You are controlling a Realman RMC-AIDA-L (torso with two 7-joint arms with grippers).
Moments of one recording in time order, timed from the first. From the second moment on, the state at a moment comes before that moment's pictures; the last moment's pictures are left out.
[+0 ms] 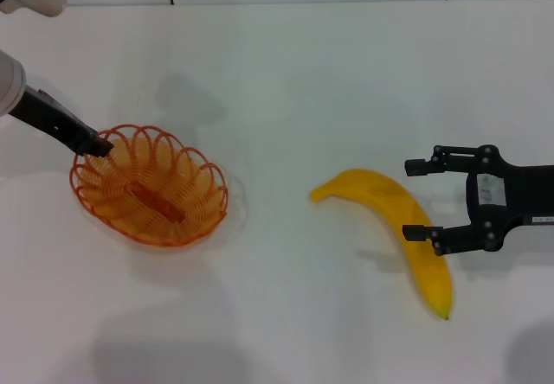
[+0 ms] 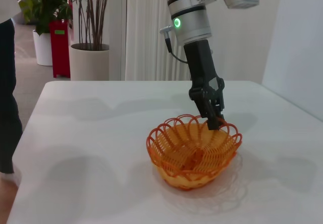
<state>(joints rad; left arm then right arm) -0.88 -2.03 0.78 0.81 2.87 1.34 -2.08 0.56 2.00 -0.33 -0.54 -2.39 -1.78 0.85</state>
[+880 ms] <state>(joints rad) -0.88 -2.03 0.78 0.81 2.86 1.34 -2.11 0.56 2.00 -0.33 -0.54 -2.39 -1.78 0.85</state>
